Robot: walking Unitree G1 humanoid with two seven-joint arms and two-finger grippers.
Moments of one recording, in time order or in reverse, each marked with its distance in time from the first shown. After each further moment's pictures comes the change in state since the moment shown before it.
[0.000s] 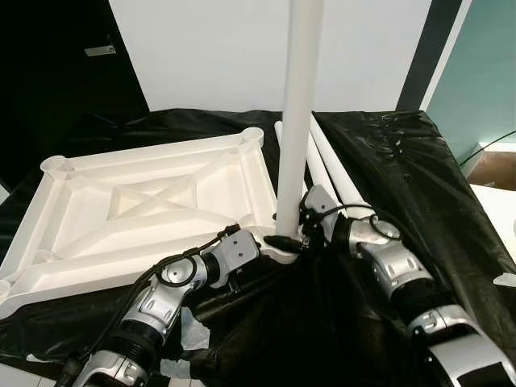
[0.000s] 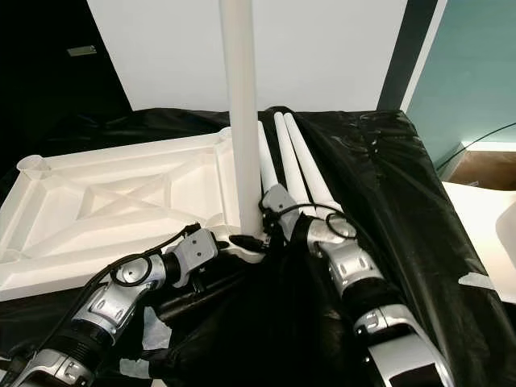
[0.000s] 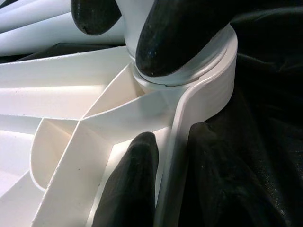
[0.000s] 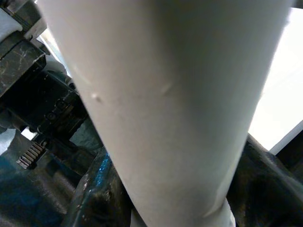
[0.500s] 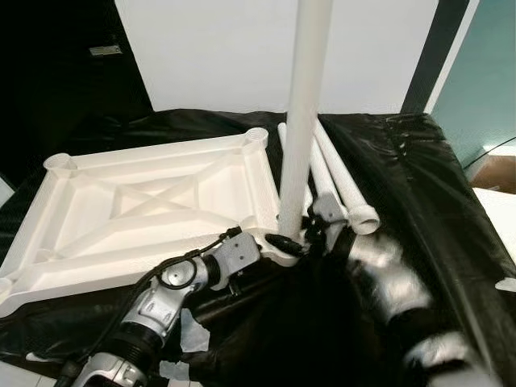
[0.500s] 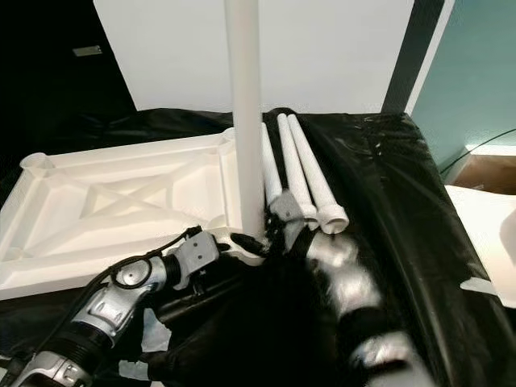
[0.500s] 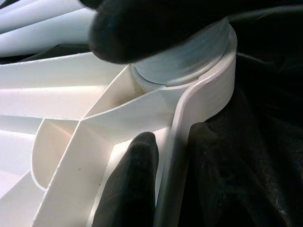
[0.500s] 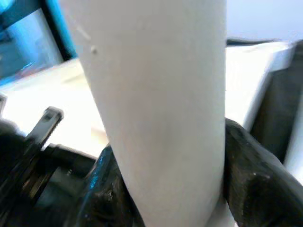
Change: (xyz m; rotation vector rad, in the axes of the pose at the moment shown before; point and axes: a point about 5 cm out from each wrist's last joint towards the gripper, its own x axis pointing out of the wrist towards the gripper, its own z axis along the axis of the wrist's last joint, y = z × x) left arm 0.000 -0.001 0.000 0.004 0.002 -0.007; right arm -0.002 0.040 -0.015 0.158 -0.223 -0.496
